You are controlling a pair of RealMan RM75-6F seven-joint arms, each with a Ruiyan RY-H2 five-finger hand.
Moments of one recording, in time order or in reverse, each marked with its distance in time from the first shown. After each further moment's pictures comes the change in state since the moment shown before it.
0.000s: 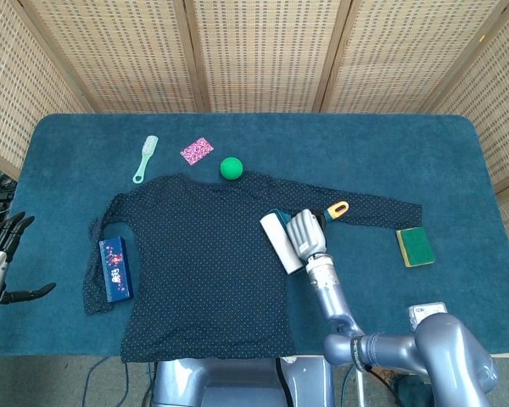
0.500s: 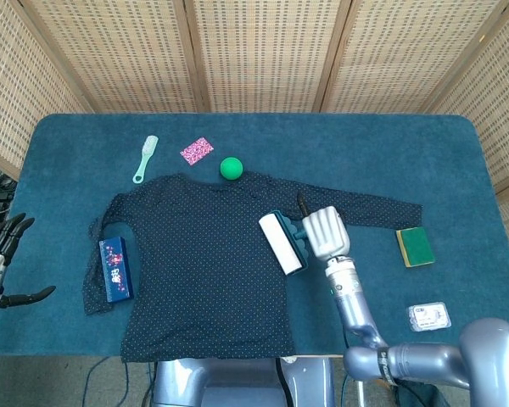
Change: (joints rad) left arm 0.017 0.016 0.016 0.010 0.071 0.032 -0.061; right arm -0.117 0.198 0.023 -0.303 -0.131 0.148 0.217
